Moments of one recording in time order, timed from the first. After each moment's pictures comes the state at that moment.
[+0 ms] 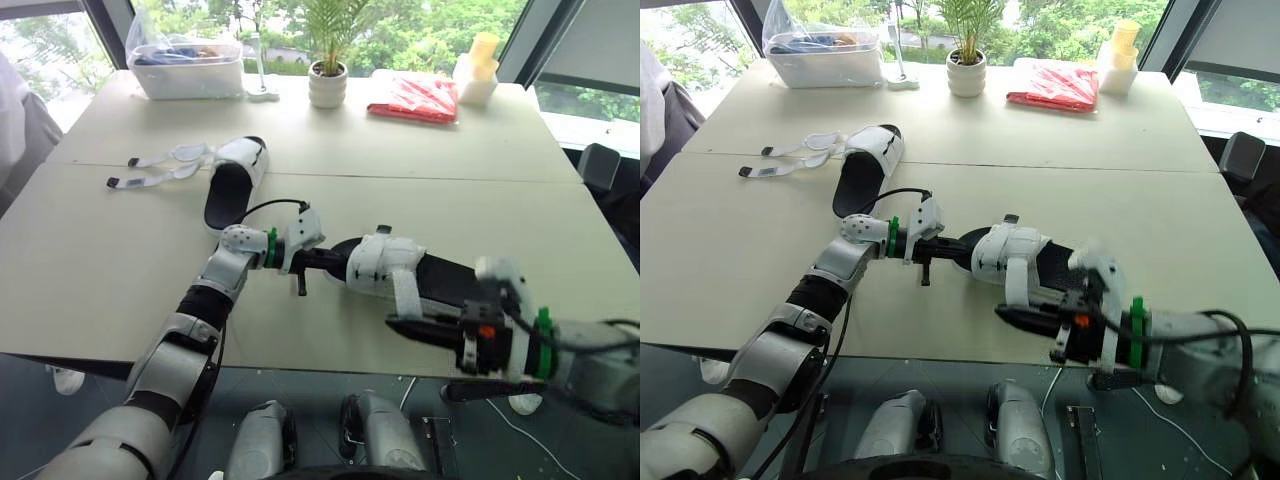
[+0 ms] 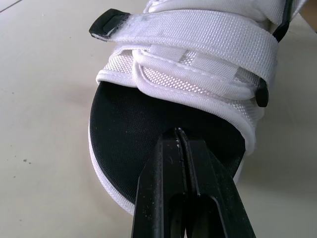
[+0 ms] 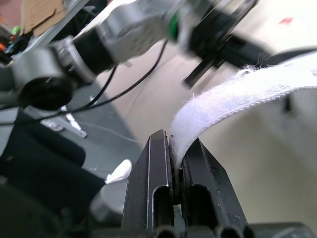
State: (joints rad) left arm -0.76 0.25 -0.26 0.66 -0.09 0.00 -1.21; right arm -0.11 -0.89 -0.30 -0.67 1.44 1.12 0.35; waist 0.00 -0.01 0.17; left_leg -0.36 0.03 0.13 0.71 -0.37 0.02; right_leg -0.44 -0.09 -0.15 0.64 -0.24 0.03
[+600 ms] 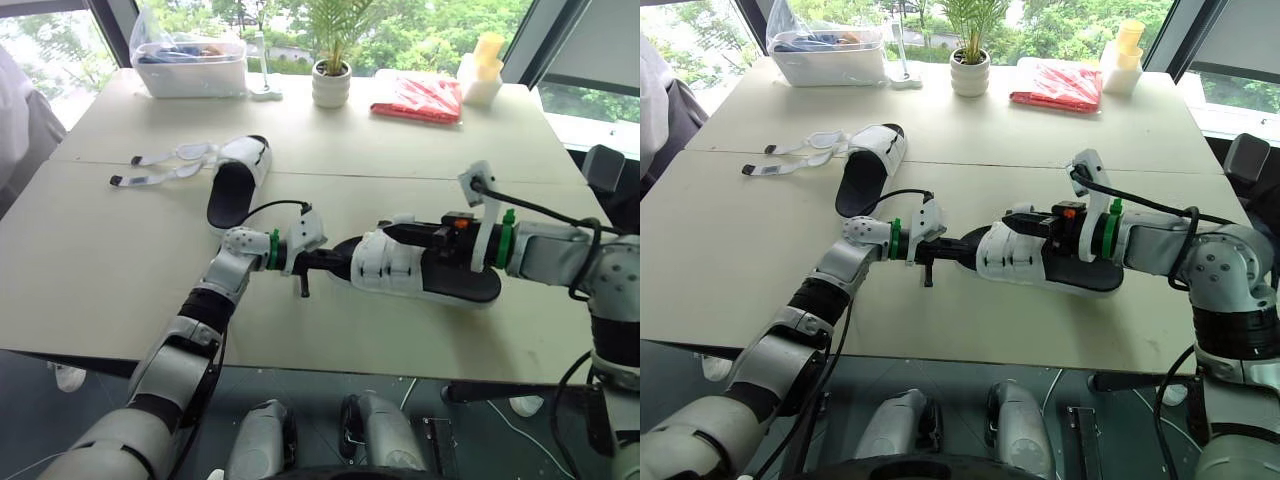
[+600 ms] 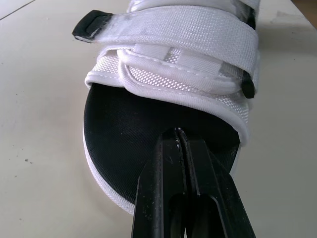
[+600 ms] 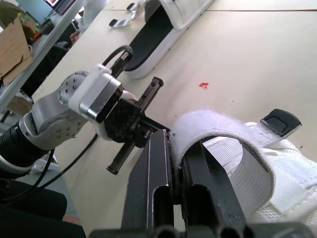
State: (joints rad) left arm -0.74 0.24 -0.26 0.62 -0.09 0.00 -1.19; right arm -0.57 -0.77 -0.12 -0.18 1.28 1.20 0.31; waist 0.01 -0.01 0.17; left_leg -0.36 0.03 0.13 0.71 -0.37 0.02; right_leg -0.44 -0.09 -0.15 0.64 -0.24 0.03
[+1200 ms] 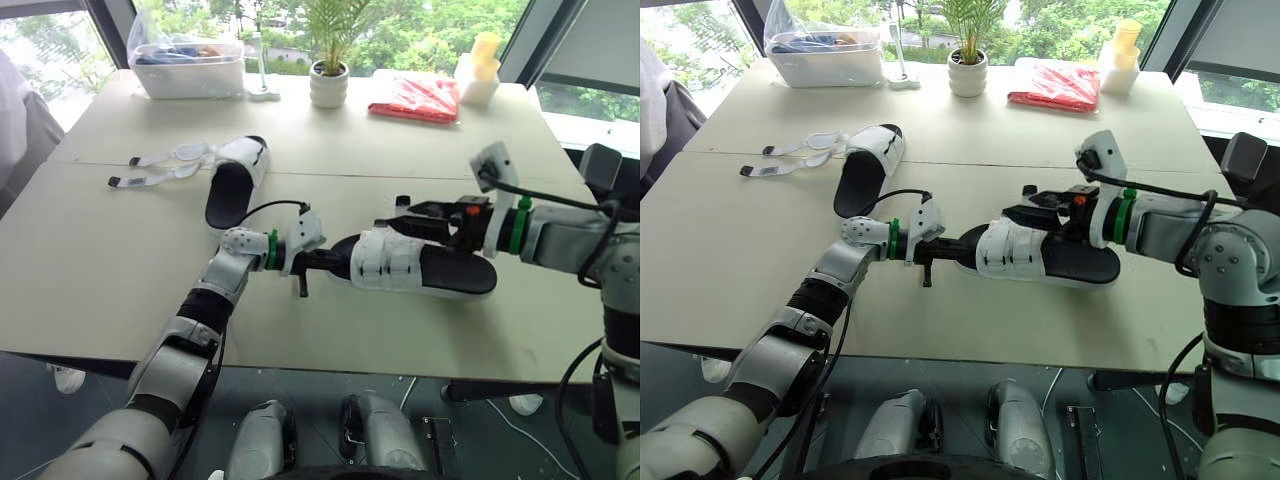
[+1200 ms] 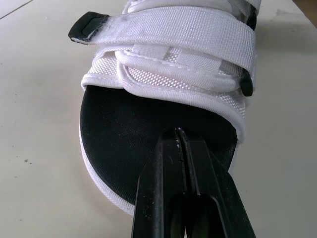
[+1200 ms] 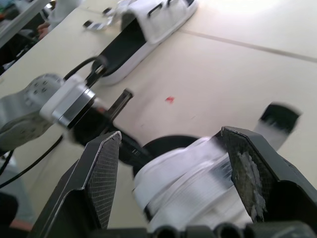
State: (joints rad) left arm -0.74 0.25 -0.26 0.63 -0.09 -0.01 -1.19; right arm -0.70 -0.83 -0.08 -0.12 1.00 1.18 0.42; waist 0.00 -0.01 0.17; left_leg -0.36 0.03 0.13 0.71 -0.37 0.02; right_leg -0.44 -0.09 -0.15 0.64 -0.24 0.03
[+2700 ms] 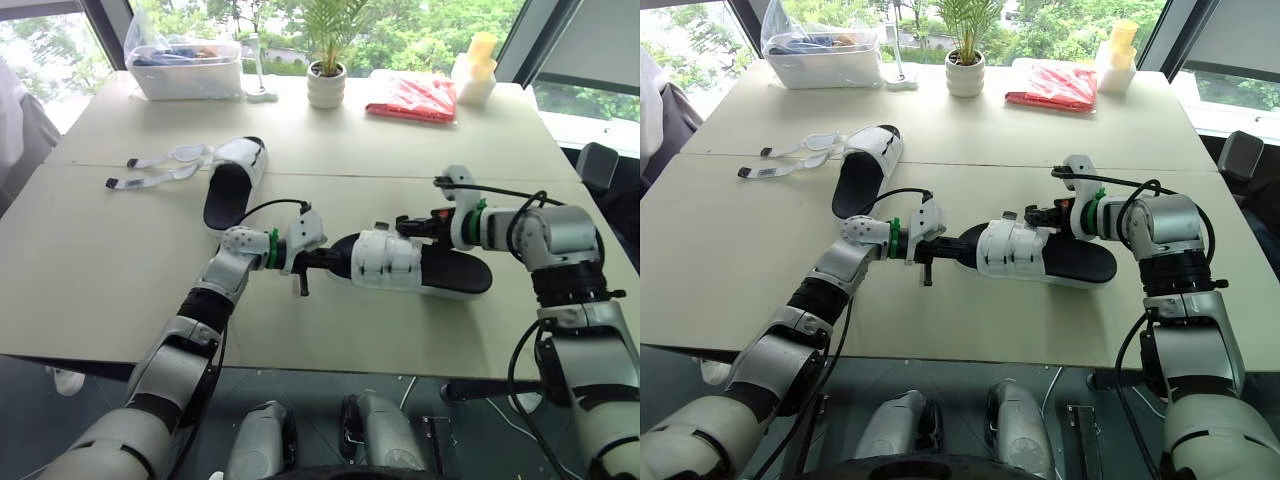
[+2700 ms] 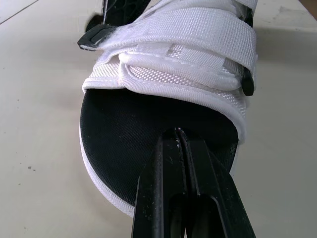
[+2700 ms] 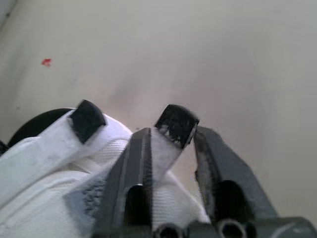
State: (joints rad) left arm -0.75 0.25 -0.26 0.62 -0.08 -0.01 -1.18; right arm -0.79 -0.64 0.03 0.33 0.47 1.12 0.61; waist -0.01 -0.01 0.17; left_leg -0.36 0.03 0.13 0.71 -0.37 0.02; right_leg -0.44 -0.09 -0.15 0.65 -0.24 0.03
